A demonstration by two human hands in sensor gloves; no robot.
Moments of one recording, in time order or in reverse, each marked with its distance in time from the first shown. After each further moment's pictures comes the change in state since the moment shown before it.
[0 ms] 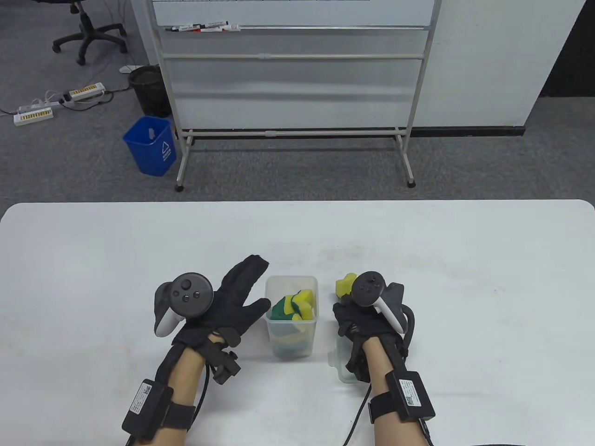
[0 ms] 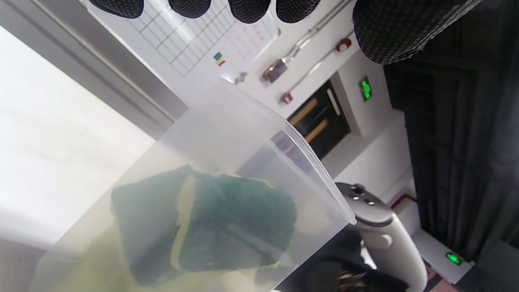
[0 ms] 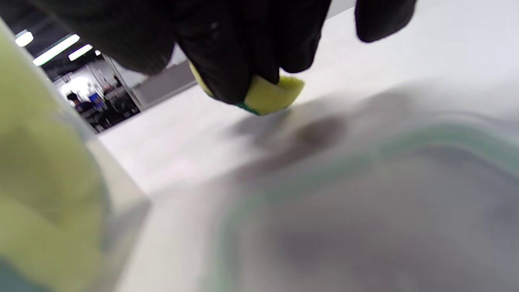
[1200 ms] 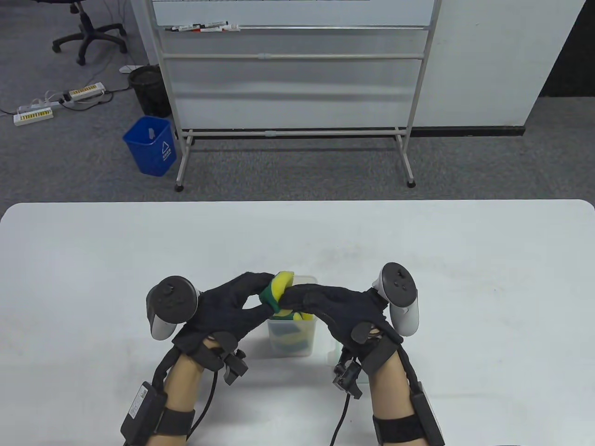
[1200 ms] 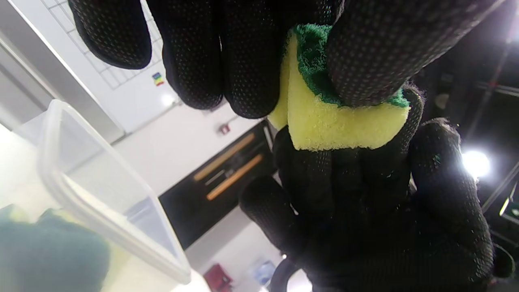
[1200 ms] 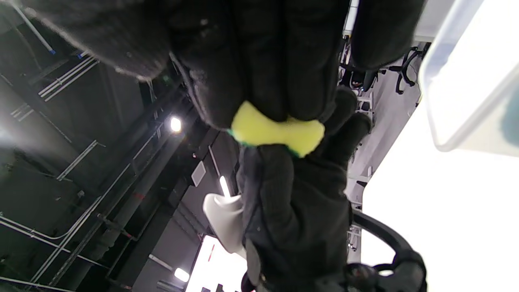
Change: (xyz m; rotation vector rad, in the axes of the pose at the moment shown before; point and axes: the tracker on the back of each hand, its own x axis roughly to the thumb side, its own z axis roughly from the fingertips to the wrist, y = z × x) left_hand 0.039 0.017 0.009 0.155 -0.217 0.192; right_hand 0.089 -0.065 0.090 0.336 -0.779 -0.915
